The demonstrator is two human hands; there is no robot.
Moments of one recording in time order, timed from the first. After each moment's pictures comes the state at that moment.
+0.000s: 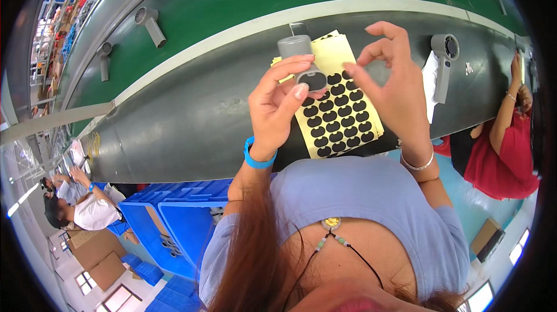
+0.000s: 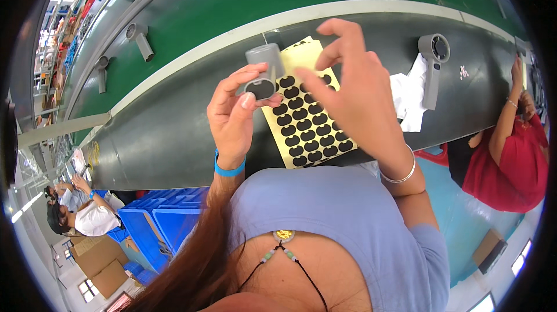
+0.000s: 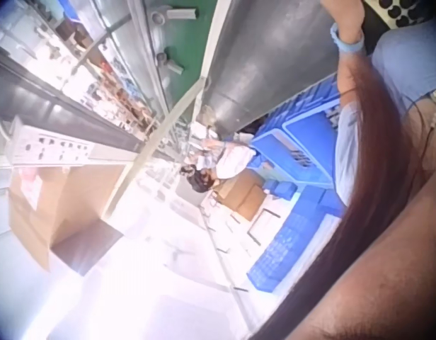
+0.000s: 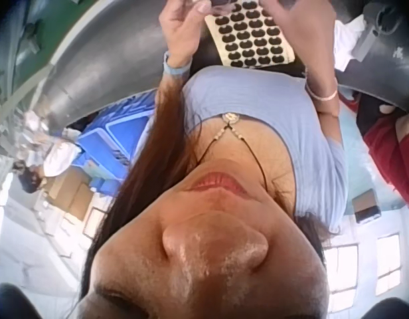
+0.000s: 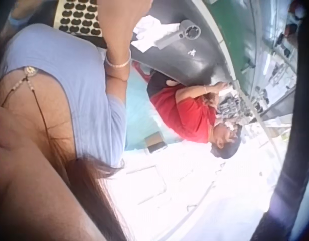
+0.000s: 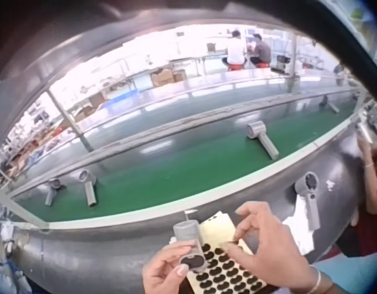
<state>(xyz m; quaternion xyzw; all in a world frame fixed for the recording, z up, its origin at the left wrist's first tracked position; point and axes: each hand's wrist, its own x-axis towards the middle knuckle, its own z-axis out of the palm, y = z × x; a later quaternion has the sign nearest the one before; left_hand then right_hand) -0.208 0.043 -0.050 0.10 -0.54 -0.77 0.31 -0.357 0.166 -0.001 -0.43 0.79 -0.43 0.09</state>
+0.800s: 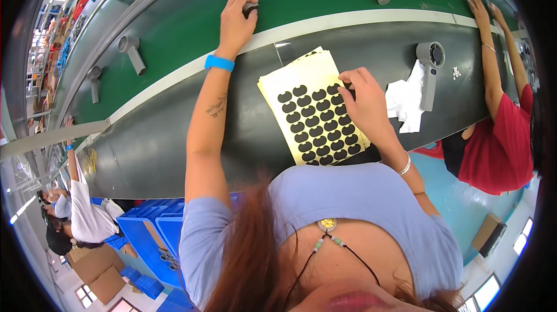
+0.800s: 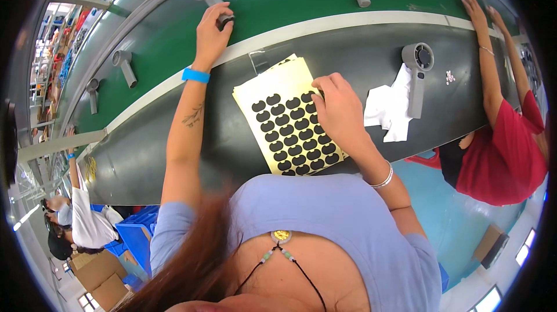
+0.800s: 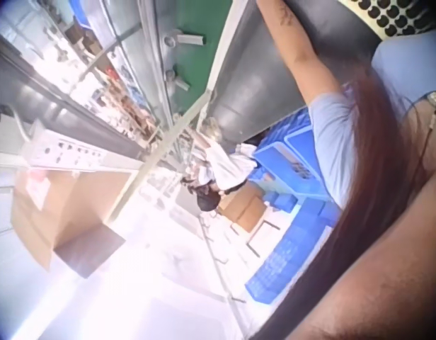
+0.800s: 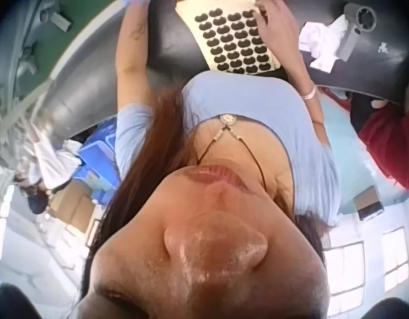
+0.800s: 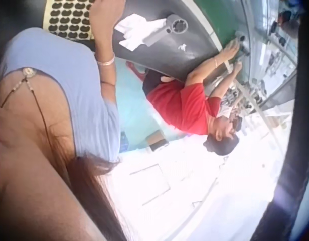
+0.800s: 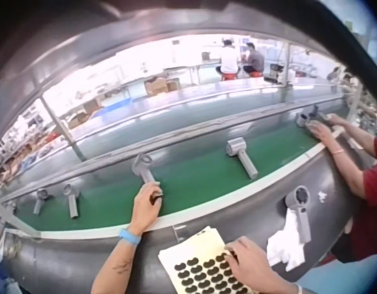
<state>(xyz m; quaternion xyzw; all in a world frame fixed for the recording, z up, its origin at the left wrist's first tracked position) -0.341 -0.133 -0.145 0.13 -0.89 -0.29 0.32 -0.390 0.192 -0.107 -0.41 0.82 -0.37 0.13</state>
